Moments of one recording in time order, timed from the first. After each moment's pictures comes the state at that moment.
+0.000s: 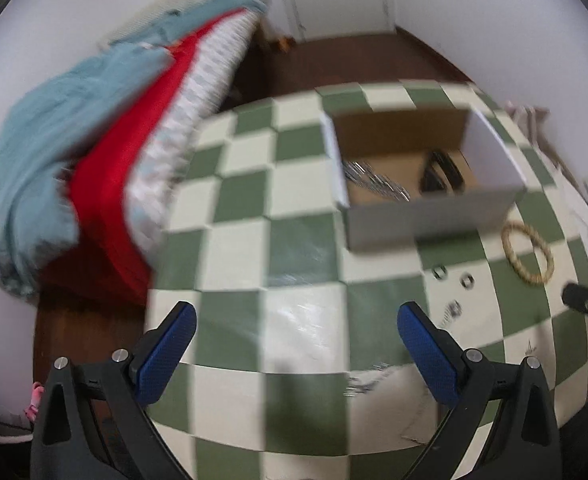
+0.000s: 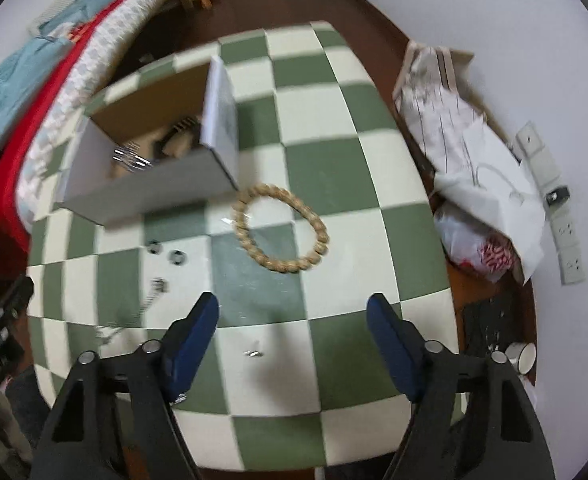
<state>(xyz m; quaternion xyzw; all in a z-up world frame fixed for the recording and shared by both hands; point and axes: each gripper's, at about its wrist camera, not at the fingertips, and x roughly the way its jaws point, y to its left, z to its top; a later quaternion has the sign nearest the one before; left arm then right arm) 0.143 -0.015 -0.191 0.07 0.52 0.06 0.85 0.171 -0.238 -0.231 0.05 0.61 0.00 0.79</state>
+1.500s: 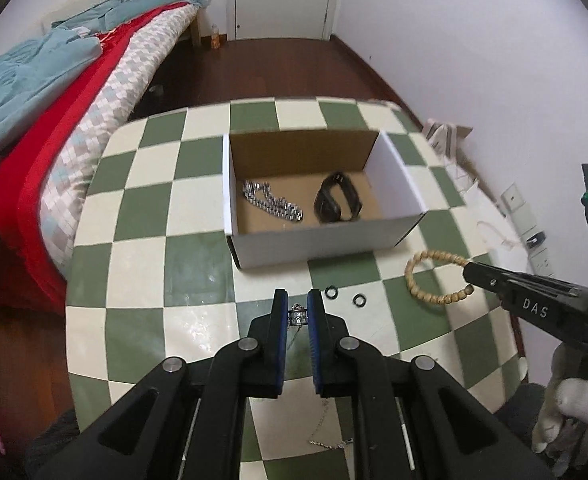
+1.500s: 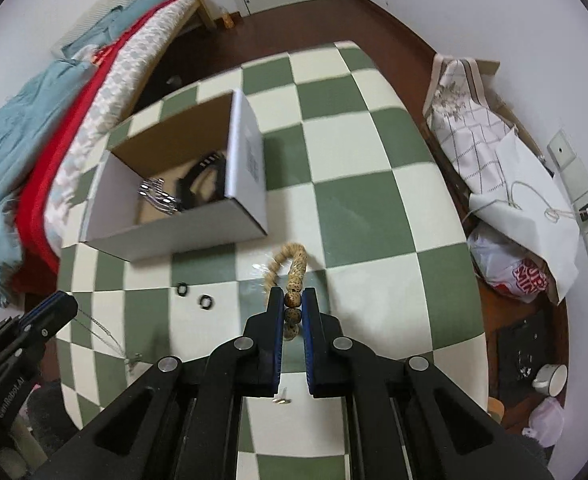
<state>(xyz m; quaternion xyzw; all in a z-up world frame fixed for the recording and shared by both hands) 0.151 -0.030 -0.153 -0.03 0.51 -0.08 0.86 0.196 -0.236 -0.220 0.10 0.57 0.06 0.82</state>
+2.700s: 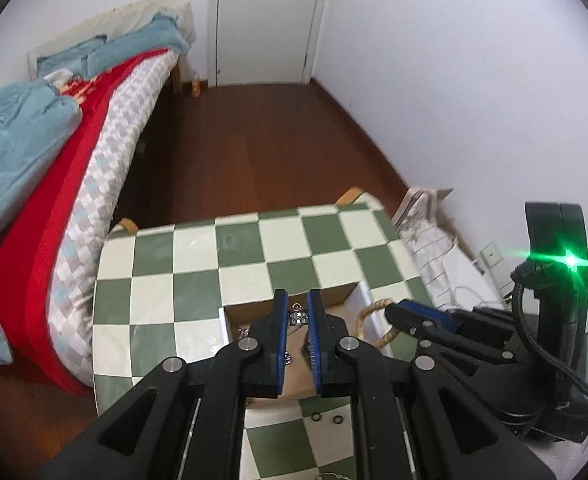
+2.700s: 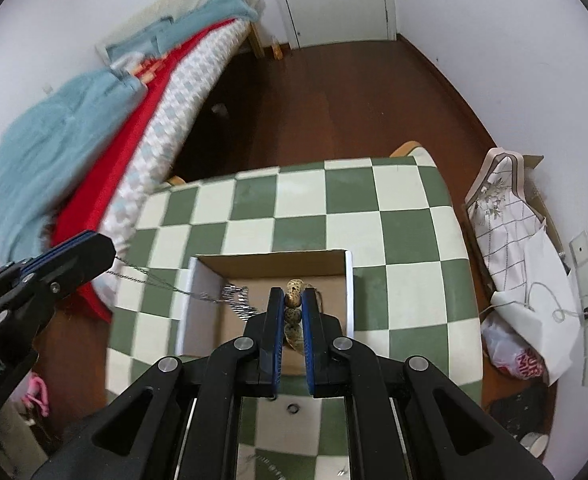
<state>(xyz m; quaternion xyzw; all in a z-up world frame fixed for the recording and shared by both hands) 0.266 -0.025 -0.068 -0.02 0.46 -0.11 0.88 0.306 -0.166 -0.124 0.06 0.53 0.11 0.84</state>
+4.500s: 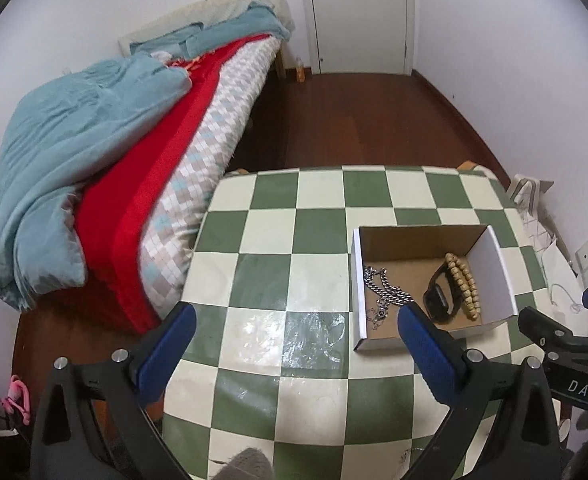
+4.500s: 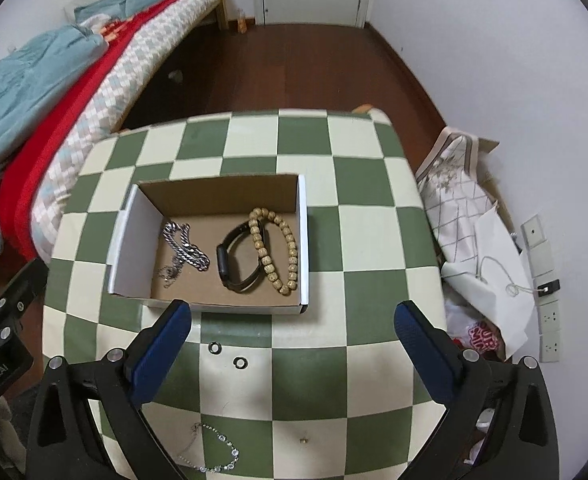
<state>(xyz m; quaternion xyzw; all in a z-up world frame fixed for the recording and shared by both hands) 0.192 0.023 -0.107 0.02 0.46 0.08 0.89 0.248 -0.160 -0.148 -0.02 0.54 0.03 0.84</state>
